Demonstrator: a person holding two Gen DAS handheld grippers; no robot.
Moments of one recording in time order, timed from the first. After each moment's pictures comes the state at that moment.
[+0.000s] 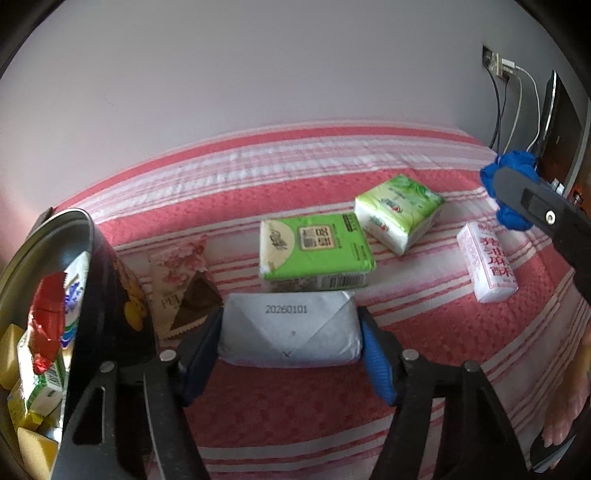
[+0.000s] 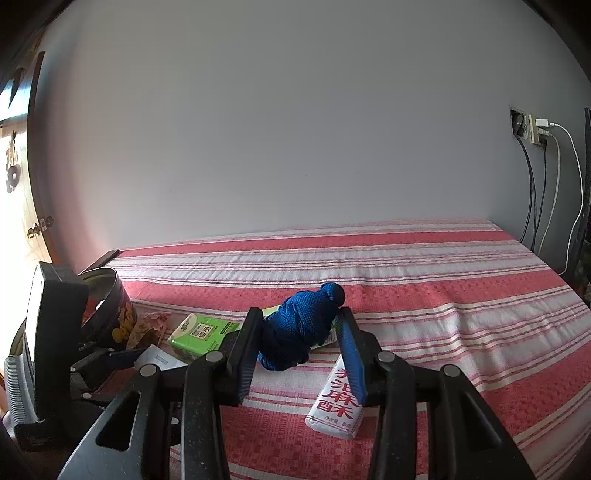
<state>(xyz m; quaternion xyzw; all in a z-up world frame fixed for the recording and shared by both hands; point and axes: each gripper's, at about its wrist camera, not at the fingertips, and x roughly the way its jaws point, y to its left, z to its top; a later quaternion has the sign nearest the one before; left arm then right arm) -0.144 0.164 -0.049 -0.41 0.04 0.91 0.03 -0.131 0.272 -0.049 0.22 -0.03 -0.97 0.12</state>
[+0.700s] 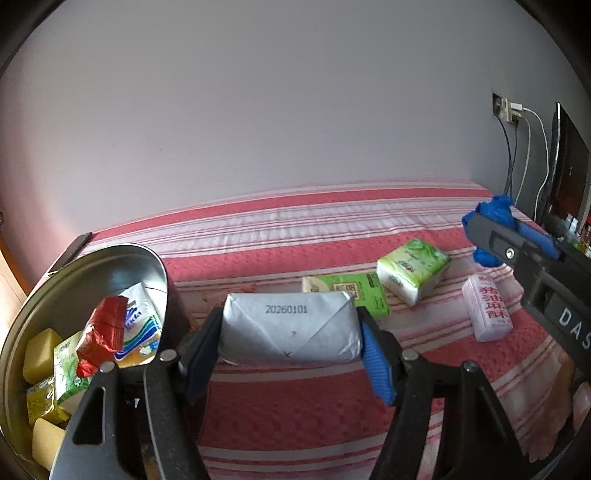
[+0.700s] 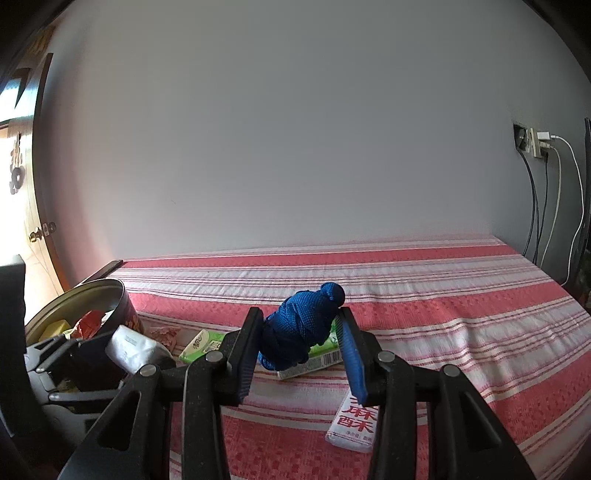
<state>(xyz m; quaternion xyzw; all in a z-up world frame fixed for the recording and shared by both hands) -0.111 0.161 -0.023 -0.30 0.03 0.95 -0.01 -0.133 0.258 -0.045 0.19 -0.03 -0.97 0.12</state>
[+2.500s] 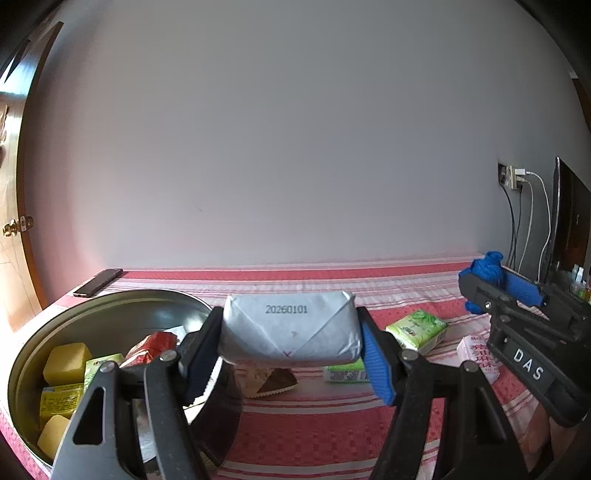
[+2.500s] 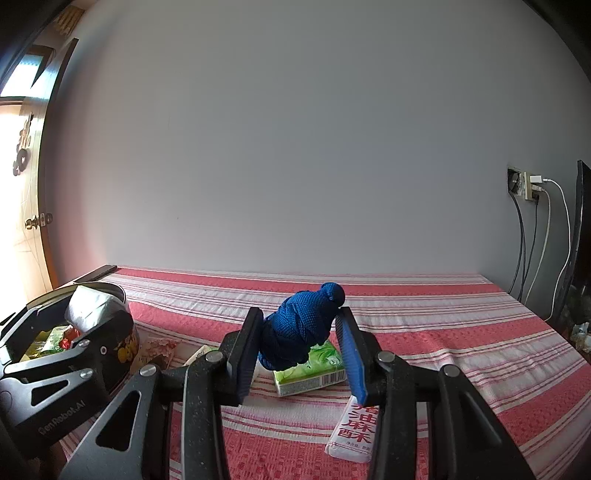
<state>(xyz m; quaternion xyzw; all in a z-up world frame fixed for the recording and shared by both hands) -0.081 0.124 -0.011 -0.15 0.00 0.99 -0.05 -0.107 0.230 -0.039 0.13 0.01 -0.99 0.10</state>
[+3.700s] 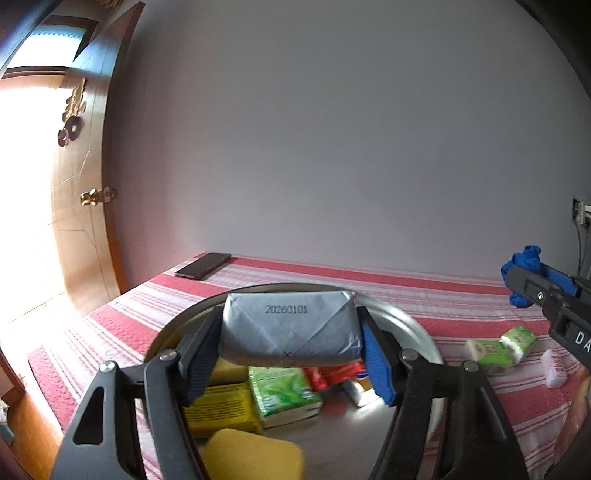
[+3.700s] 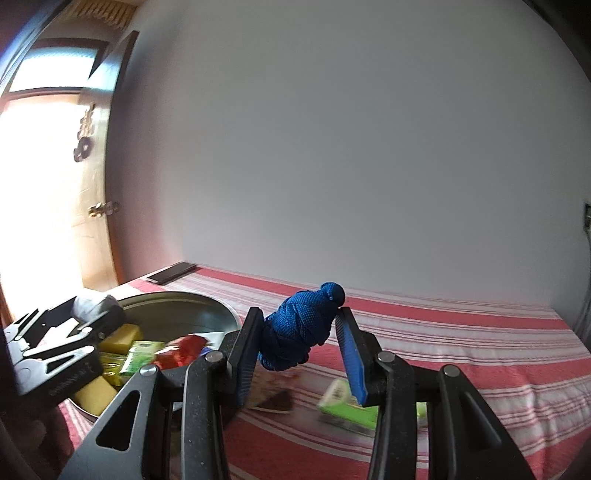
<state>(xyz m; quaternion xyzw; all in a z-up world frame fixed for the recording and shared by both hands) -0.036 -0.021 -0.003 -0.15 -0.04 0.97 -0.20 -0.101 0.129 -0.007 0.13 0.05 -0.96 0.25</state>
